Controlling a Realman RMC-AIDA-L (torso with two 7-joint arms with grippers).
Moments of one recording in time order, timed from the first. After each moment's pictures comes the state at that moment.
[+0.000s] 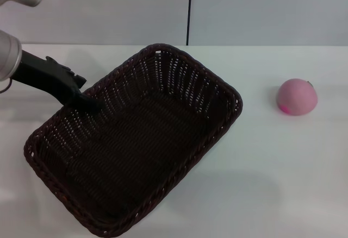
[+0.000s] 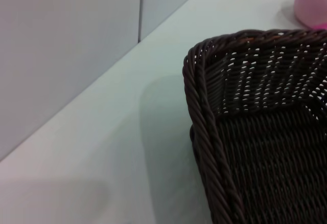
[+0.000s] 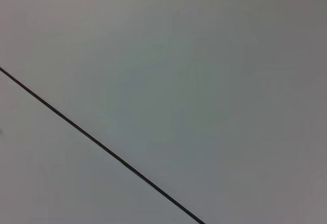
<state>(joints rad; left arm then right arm) -0.58 -2.06 1.02 1.31 2.52 1.65 -2.14 0.36 2.07 -0.38 -0.16 -0.84 -1.37 1.27</state>
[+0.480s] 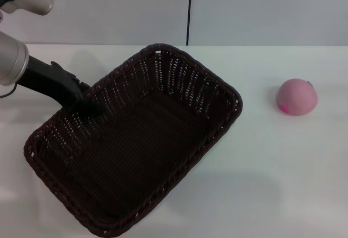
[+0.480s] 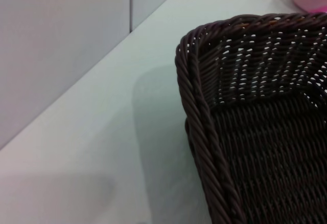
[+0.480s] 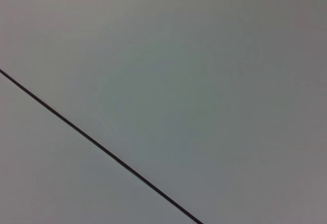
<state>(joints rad) -0.58 -2.06 1.06 1.28 2.53 1.63 -2.13 0.36 2.07 -0.38 -0.16 -0.84 -1.35 1.27</state>
